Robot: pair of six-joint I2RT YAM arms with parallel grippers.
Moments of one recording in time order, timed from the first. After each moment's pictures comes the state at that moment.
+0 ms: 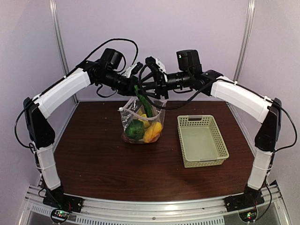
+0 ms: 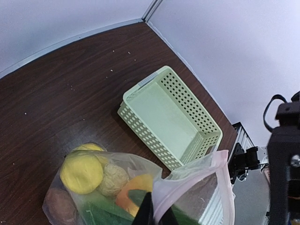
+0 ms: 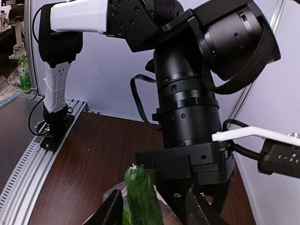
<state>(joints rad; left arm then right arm) -0.61 1.93 2.05 -0.83 0.54 -0.23 0.72 1.88 1.91 -0.29 -0.81 -0.43</state>
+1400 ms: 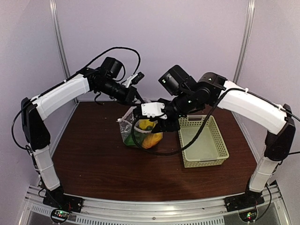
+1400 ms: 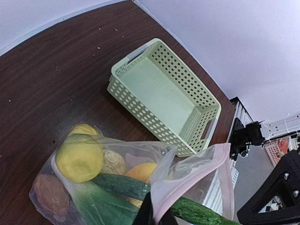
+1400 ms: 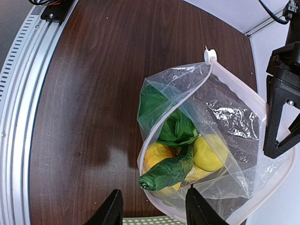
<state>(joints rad) -0.61 1.87 1.87 -0.81 0.61 -0.12 1.00 1.76 1.89 -1.00 -0.12 -0.75</state>
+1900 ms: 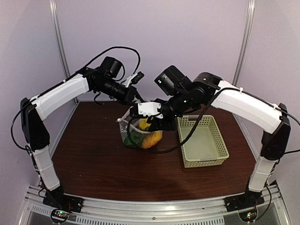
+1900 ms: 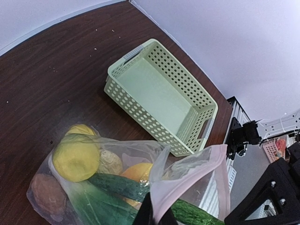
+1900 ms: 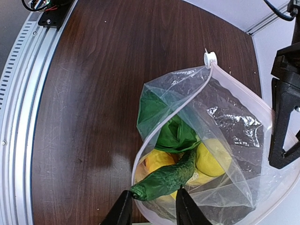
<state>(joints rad) -0.61 1.86 1.87 -0.81 0.63 -0.12 1.00 1.80 1.93 -1.01 -0.13 -0.72</state>
